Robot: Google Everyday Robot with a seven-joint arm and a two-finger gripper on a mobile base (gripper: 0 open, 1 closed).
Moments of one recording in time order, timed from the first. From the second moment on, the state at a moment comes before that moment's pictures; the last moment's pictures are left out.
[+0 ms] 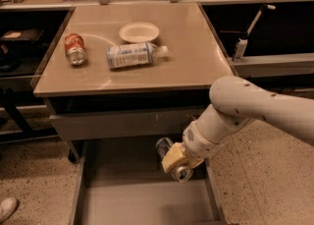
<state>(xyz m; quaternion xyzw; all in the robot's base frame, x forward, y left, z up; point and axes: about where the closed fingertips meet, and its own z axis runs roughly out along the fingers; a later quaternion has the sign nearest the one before) 0.414 -0.064 0.665 0.11 -0.96 -0.26 0.06</state>
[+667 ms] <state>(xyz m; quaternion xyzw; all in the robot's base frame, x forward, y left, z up) 0.411 -0.019 0.591 0.07 -0.93 -0.35 0.08</state>
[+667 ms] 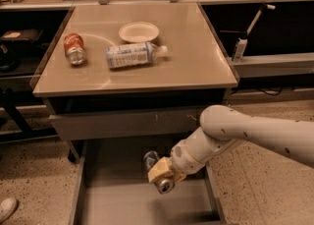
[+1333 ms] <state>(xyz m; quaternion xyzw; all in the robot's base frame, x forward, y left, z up) 0.408 0.001 0.554 0.06 -0.92 -0.38 0.10</state>
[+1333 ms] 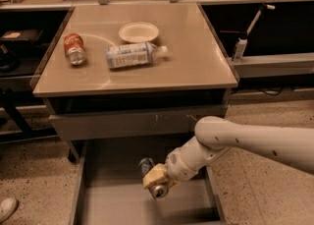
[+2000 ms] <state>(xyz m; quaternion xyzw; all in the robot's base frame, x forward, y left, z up) 0.403 0.013 0.518 0.03 -0.92 -0.38 0.10</state>
